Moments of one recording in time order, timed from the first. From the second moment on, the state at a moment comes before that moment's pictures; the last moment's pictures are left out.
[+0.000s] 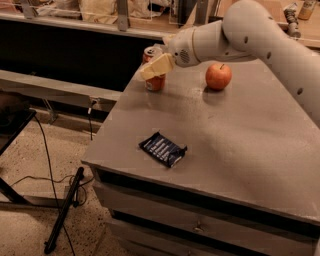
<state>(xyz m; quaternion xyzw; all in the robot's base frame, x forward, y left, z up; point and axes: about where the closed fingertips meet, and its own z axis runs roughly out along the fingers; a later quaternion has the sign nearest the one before) 0.695 0.010 0.928 -0.48 0.69 0.26 0.48</state>
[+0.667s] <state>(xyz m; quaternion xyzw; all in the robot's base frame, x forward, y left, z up) 0.698 0.023 0.918 -0.47 0.69 0.27 0.48</state>
